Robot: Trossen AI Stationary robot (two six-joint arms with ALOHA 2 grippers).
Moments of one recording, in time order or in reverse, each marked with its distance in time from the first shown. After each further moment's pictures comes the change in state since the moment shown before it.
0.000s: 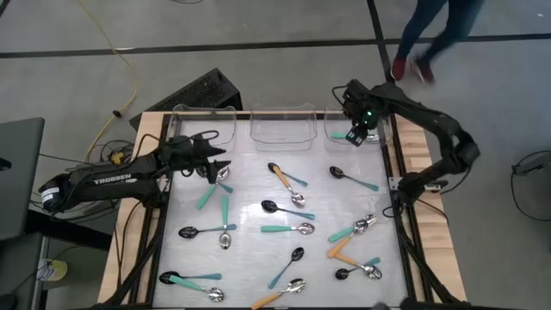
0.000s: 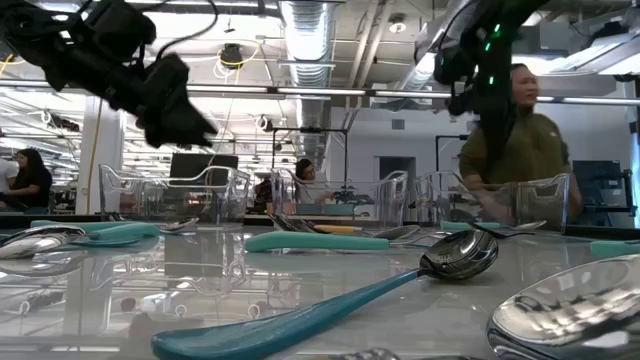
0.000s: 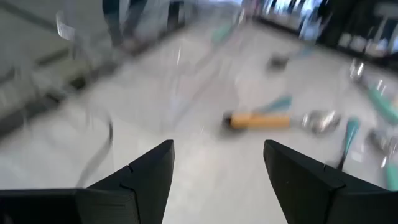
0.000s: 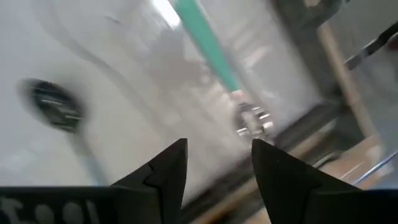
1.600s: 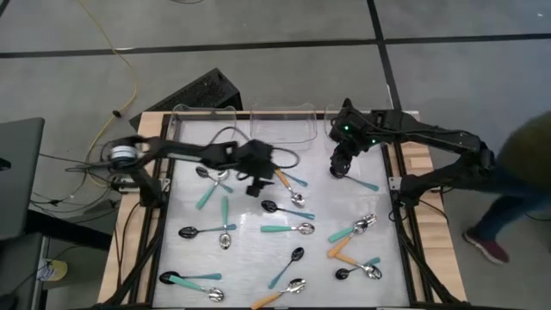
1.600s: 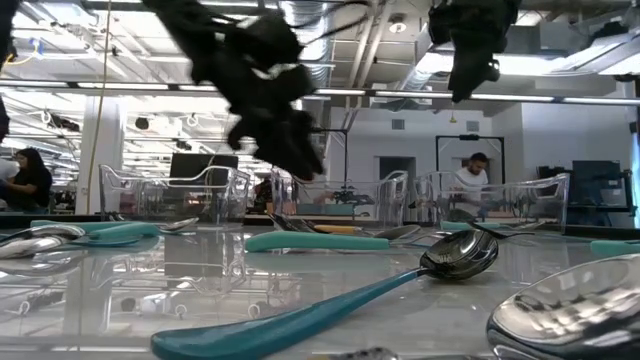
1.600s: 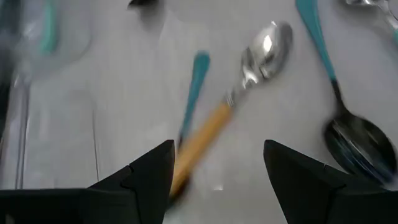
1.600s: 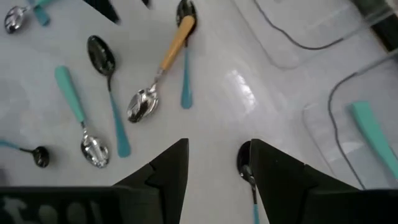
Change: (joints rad) left arm -0.267 0.928 0.702 -0.129 0.052 0.727; right arm 0.482 -0.189 0.000 0.189 -0.183 0.337
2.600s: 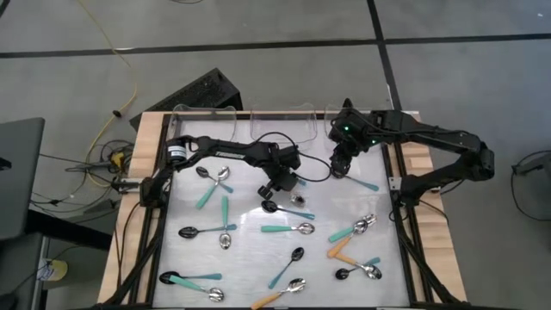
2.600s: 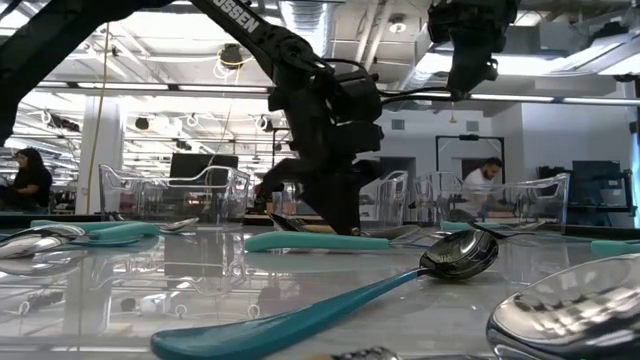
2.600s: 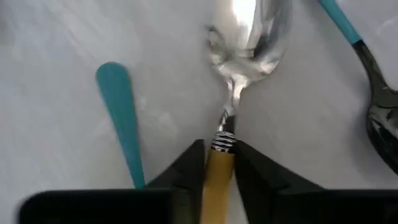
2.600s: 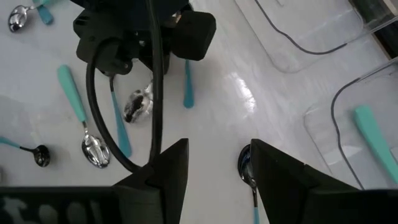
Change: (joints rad) left arm -0.012 0.482 0.541 -0.502 0.074 0.335; right arm 0.013 0.000 0.000 0.009 0.003 -0.006
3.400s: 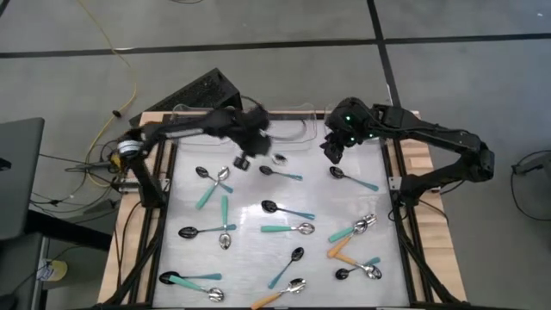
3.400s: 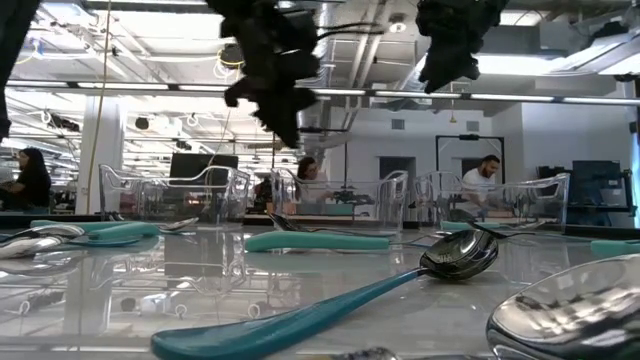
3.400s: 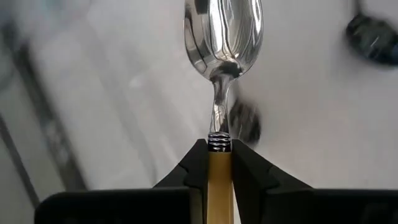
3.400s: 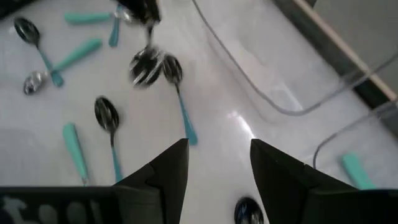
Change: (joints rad) left arm 0.201 -0.448 -0.089 -0.257 -0.157 -0.057; right arm -0.062 0.000 0.000 0.197 0.005 0.000
